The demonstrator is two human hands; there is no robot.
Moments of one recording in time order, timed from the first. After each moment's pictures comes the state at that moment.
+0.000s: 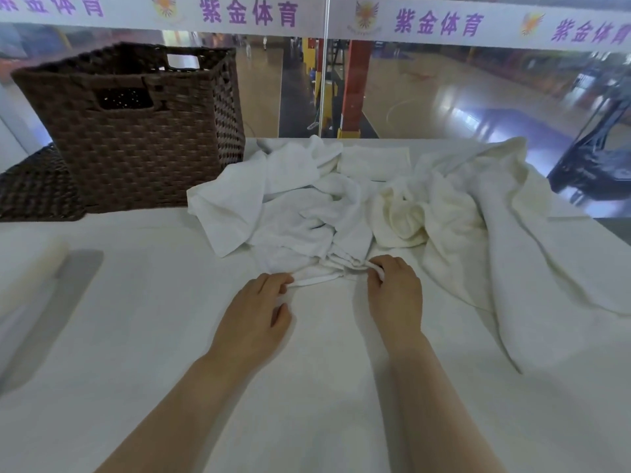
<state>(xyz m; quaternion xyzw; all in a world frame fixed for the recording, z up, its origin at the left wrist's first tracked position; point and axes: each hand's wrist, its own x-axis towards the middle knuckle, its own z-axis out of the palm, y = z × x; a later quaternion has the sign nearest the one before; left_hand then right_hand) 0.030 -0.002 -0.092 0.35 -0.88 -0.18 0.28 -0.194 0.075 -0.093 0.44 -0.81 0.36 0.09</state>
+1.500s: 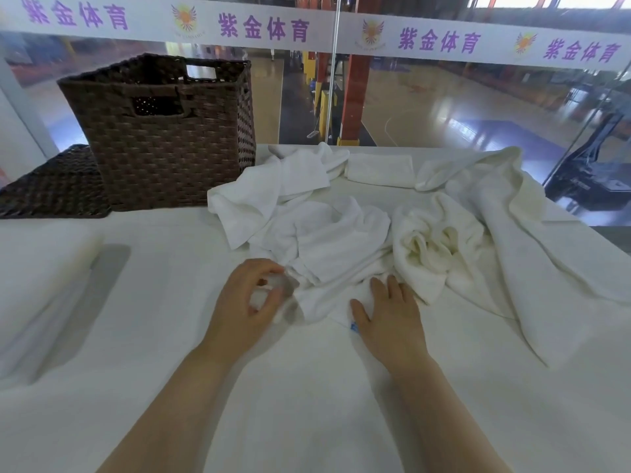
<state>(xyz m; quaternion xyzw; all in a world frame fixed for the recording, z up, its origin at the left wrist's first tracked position) 0.072 0.004 -0.062 0.27 -0.80 -0.30 0.45 -0.138 0.120 -0.087 0.48 -0.86 0.18 0.03</state>
